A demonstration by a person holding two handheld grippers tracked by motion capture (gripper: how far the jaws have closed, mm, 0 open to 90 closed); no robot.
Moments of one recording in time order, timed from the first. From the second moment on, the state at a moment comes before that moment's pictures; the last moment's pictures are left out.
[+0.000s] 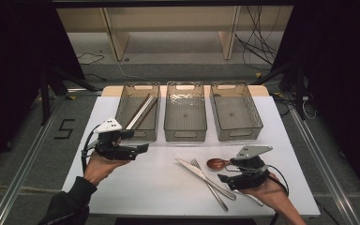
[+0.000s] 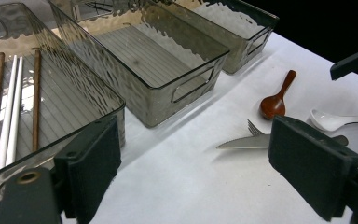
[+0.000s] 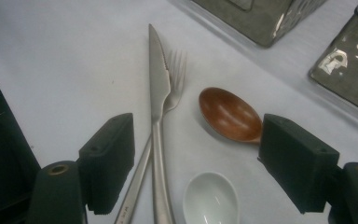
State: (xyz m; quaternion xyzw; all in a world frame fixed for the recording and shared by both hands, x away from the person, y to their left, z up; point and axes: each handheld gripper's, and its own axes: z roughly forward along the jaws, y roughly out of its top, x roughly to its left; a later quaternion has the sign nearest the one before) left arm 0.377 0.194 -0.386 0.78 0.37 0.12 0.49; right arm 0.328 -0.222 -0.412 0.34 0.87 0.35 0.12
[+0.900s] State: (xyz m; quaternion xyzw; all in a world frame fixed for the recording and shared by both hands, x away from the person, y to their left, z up) left arm 0.349 0.191 -0.399 0.79 0.35 0.12 0.49; right arm 0.328 -0.241 -0.424 0.37 0.88 0.26 0.09
